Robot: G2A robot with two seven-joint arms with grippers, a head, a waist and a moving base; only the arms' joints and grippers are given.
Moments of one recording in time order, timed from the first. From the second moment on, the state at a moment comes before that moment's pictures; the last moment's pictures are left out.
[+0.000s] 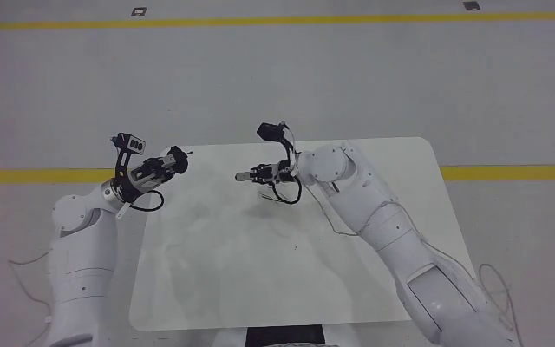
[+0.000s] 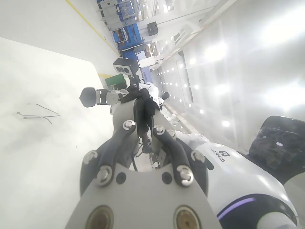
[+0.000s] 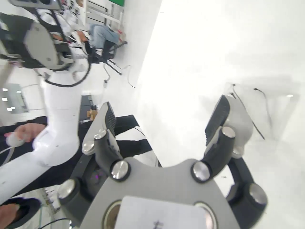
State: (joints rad) left arm 1.24 -1.20 -1.77 -1.23 -0.50 -0.34 -1.37; right arm -0.78 -1.49 0.88 -1.11 -0.36 -0.03 1.00
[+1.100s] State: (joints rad) left arm 1.24 -1.20 -1.77 -1.23 -0.50 -0.34 -1.37; right arm -0.62 -1.56 0.70 -0.86 -0.46 -0.12 1.02
